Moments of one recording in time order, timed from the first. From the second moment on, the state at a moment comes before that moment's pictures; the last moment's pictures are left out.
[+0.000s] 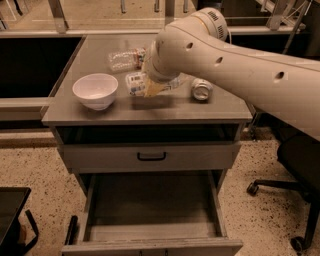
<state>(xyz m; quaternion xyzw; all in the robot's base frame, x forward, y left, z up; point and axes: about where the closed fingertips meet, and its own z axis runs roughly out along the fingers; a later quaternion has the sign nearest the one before) 0.703 0.017 0.907 -0.70 0.57 -0.18 0.40</state>
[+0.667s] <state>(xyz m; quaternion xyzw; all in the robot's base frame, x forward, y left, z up) 0.703 0.017 0.907 -0.70 0.57 -0.18 0.40</state>
